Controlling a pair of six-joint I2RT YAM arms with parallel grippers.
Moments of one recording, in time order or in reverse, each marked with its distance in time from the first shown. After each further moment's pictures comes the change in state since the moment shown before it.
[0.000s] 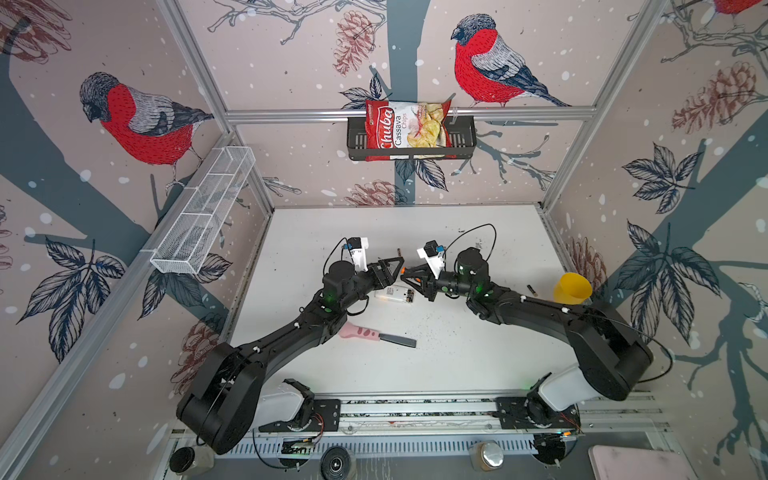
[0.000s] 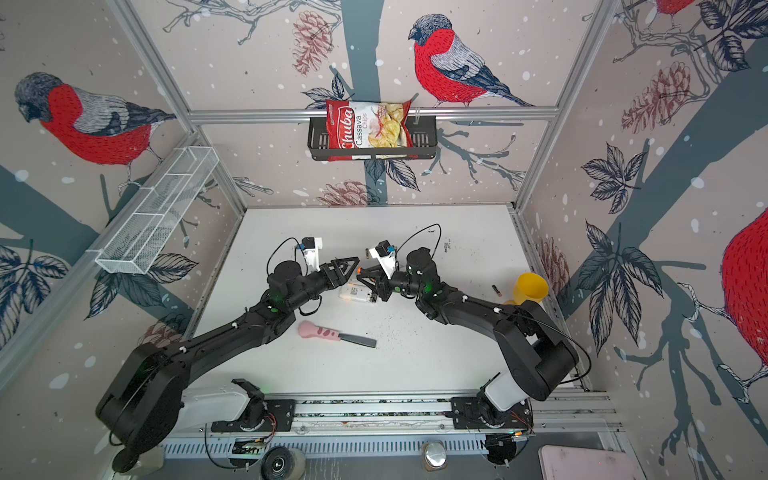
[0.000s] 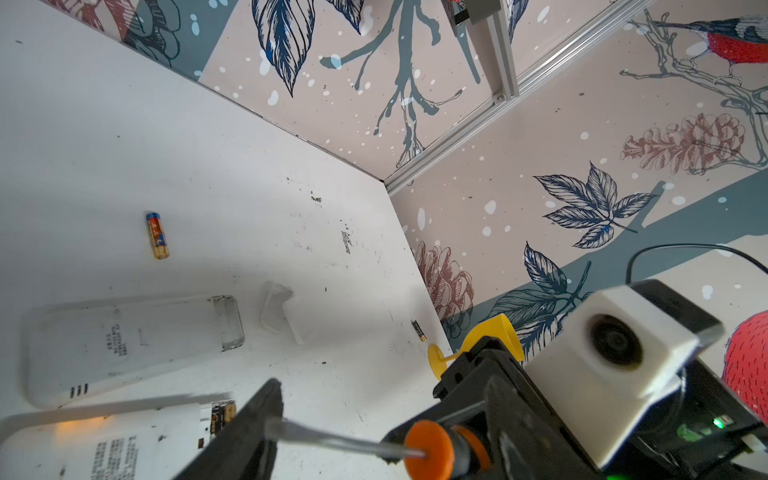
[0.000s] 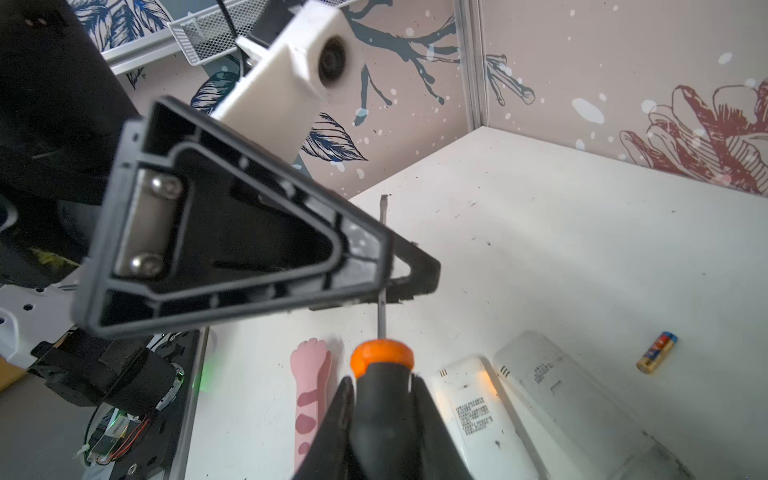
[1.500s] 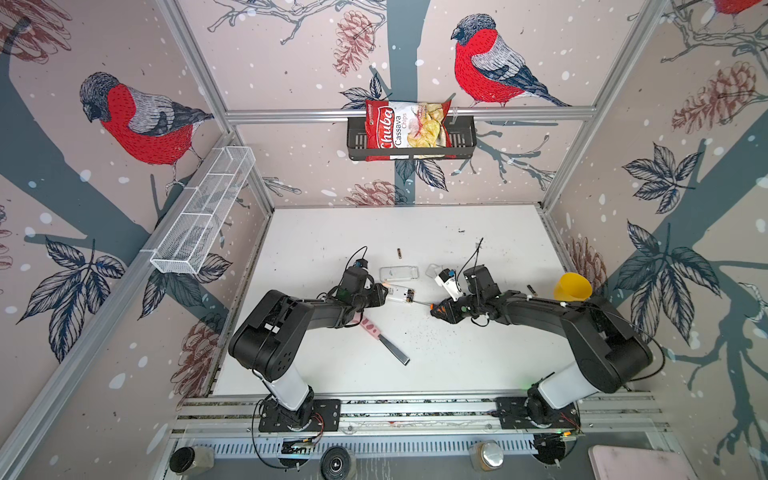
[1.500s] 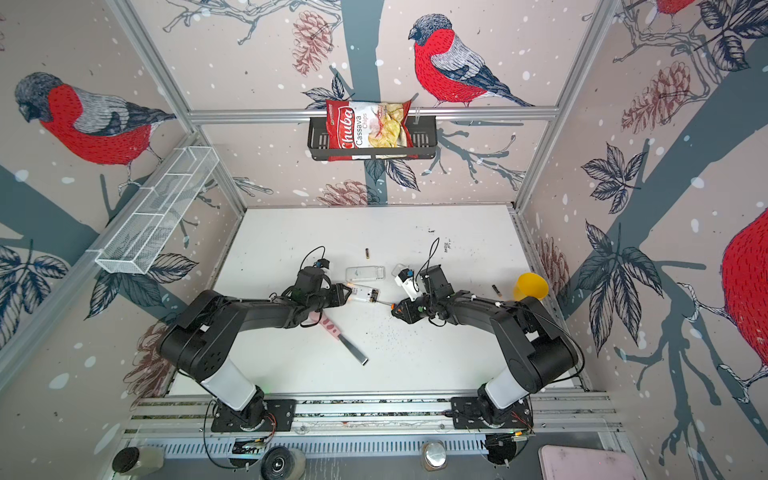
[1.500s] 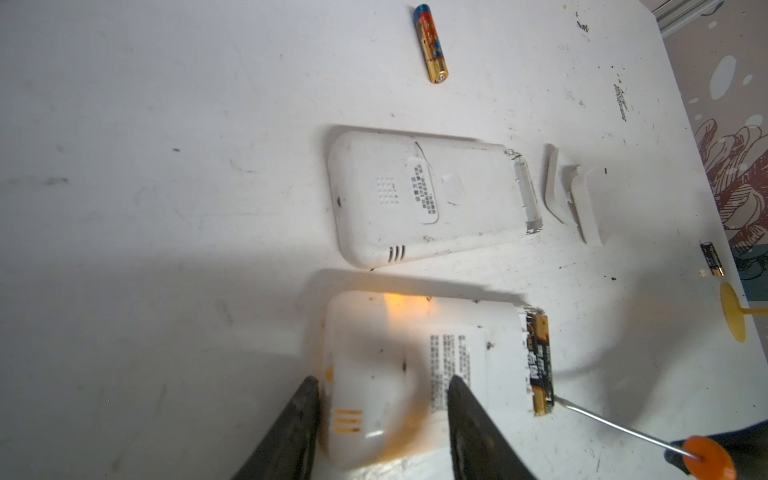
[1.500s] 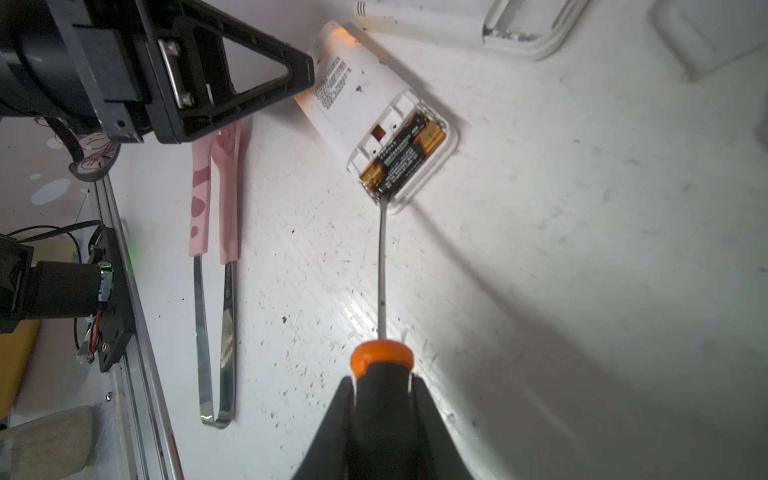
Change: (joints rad) left arm 0.070 0.391 0.021 -0.212 -0.103 0.319; right arm -0.156 0.025 -0.111 -0.563 0.014 -0.030
